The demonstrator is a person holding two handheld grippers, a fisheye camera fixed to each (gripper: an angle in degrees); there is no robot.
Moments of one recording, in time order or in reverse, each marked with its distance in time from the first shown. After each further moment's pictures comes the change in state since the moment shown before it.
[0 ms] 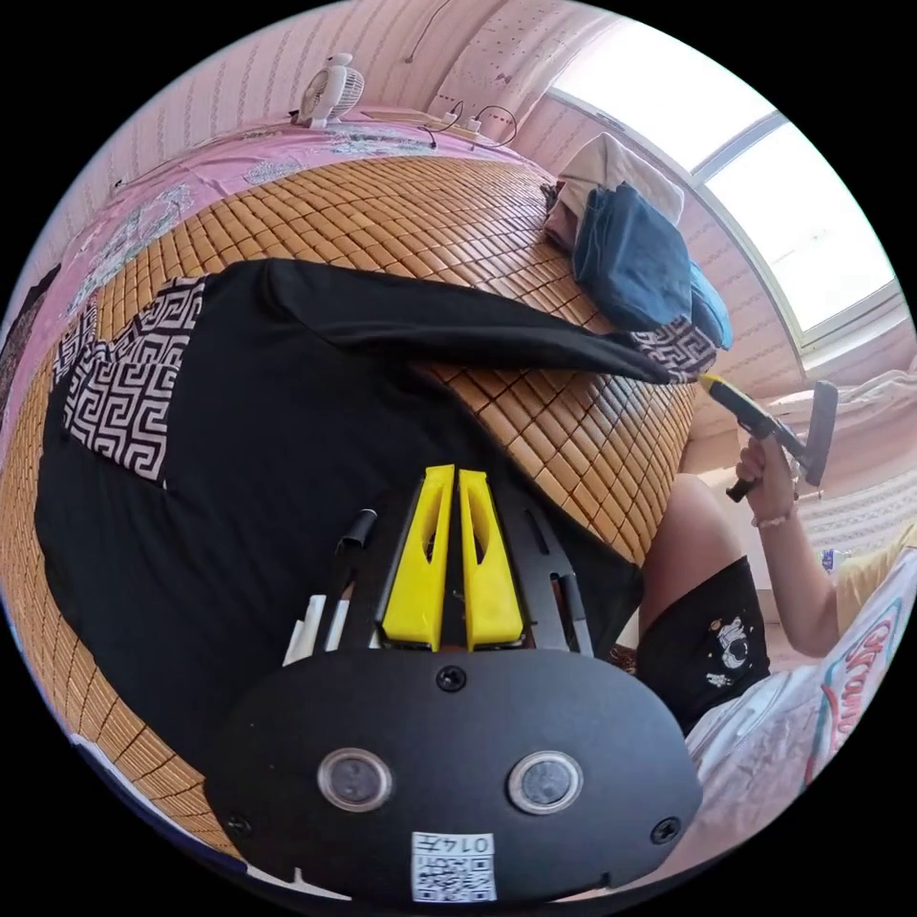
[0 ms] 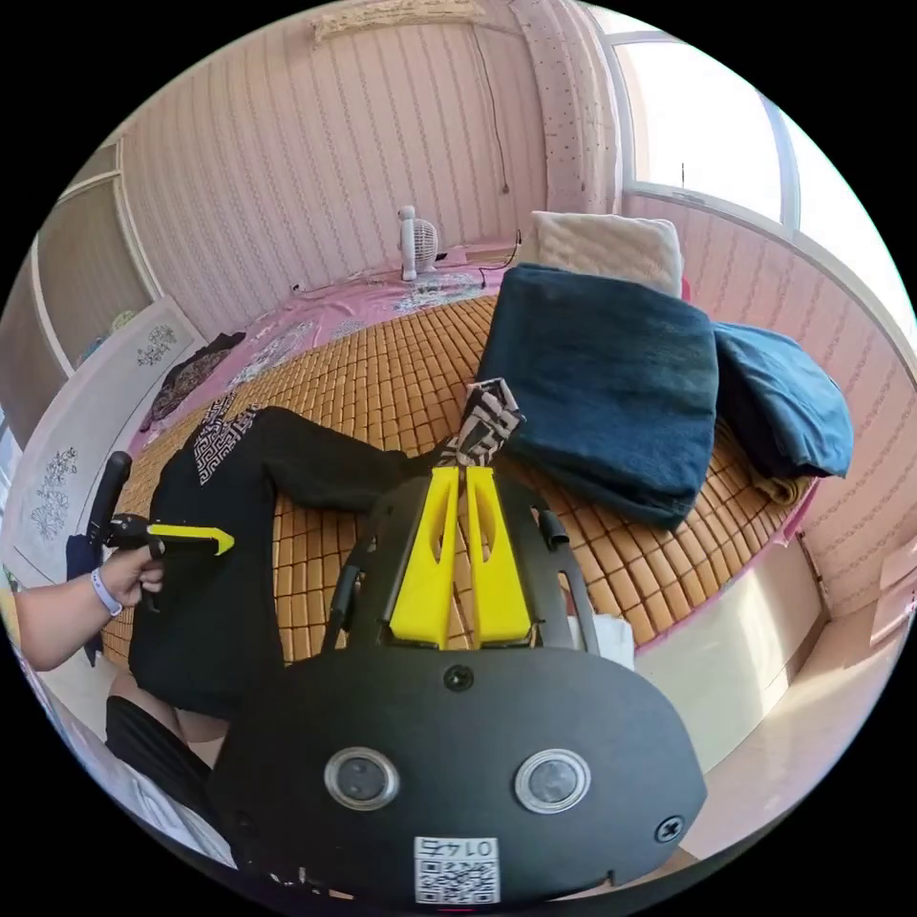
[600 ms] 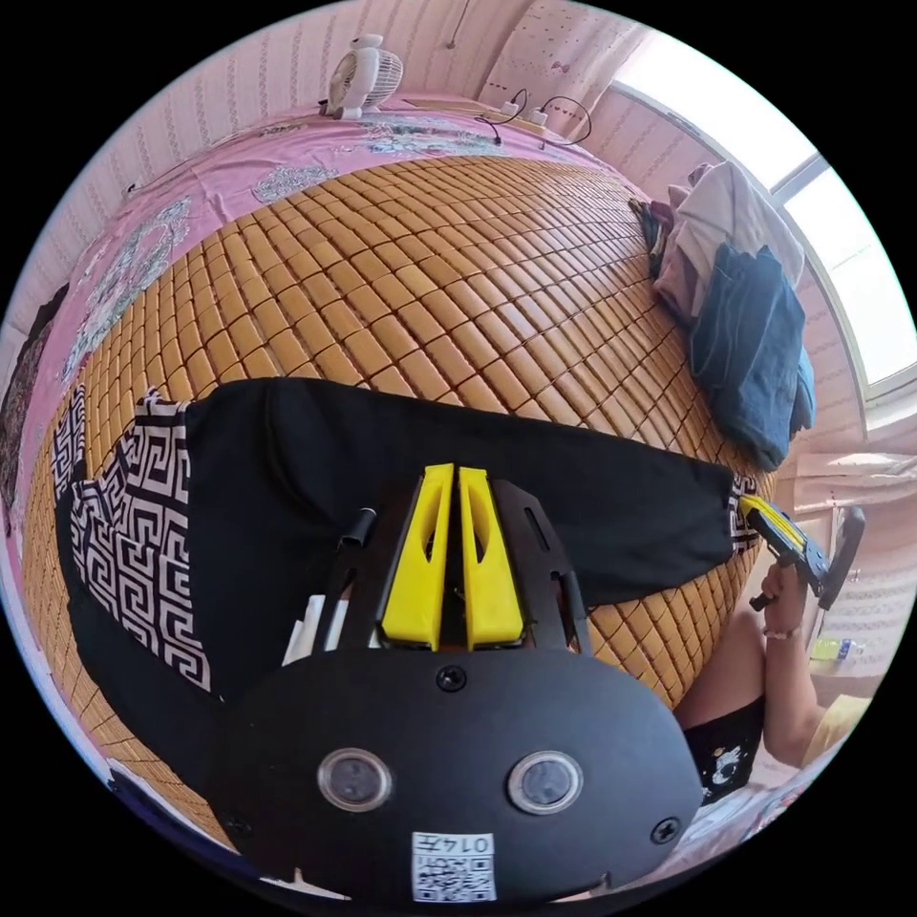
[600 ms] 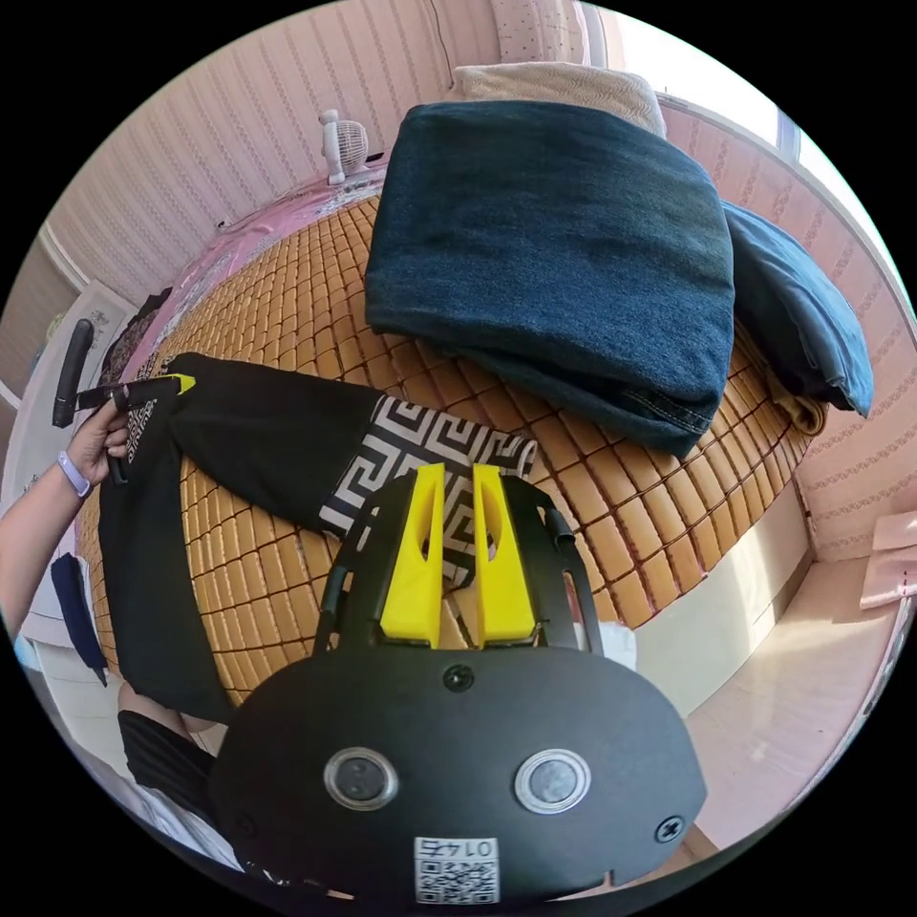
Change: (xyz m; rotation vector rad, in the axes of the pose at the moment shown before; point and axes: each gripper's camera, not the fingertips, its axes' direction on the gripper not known) left arm -0.043 -0.141 0.072 -0.018 -0.127 -0.106; right arm 0.021 0.008 0.086 -0.175 0.073 0.057
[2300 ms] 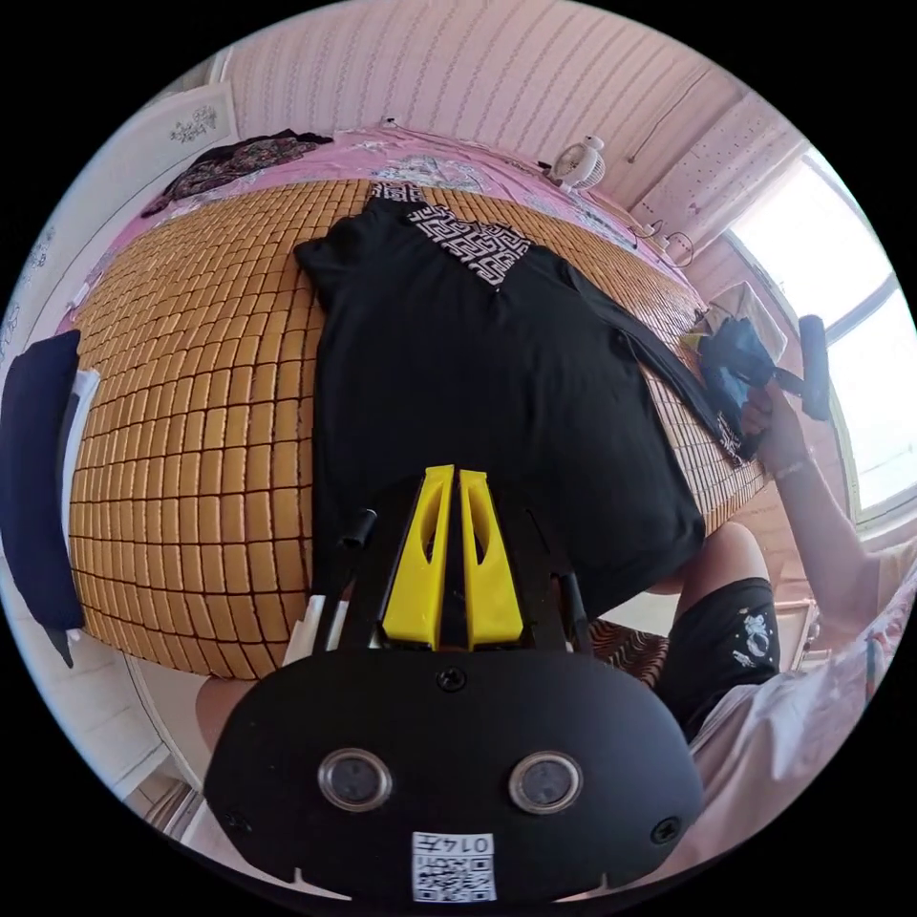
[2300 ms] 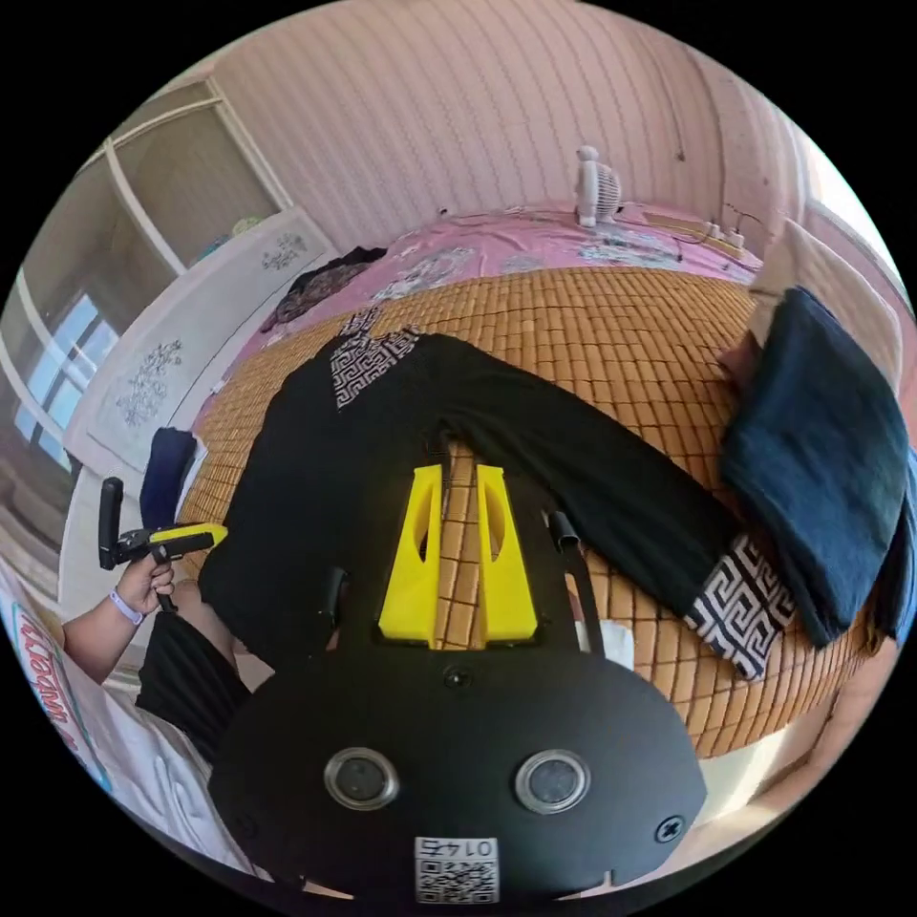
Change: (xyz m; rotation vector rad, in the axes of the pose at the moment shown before) left arm -0.053 0.453 -0.237 0.203 -0.077 -0.447; right arm -0.302 -0.083 -0.036 -0.032 -0.439 -0.577
